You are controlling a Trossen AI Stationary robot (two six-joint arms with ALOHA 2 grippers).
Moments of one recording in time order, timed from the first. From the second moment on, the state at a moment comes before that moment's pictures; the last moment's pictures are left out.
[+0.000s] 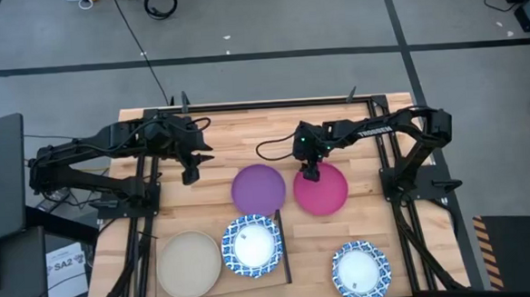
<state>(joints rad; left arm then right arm) 0.15 1.05 1.20 -0.89 -0.07 0.04 -0.34 1.63 0.88 -0.39 -0.19 -0.10</state>
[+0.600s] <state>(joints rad) 0.15 1.05 1.20 -0.89 -0.07 0.04 -0.34 1.63 0.88 -0.52 -0.13 -0.13</state>
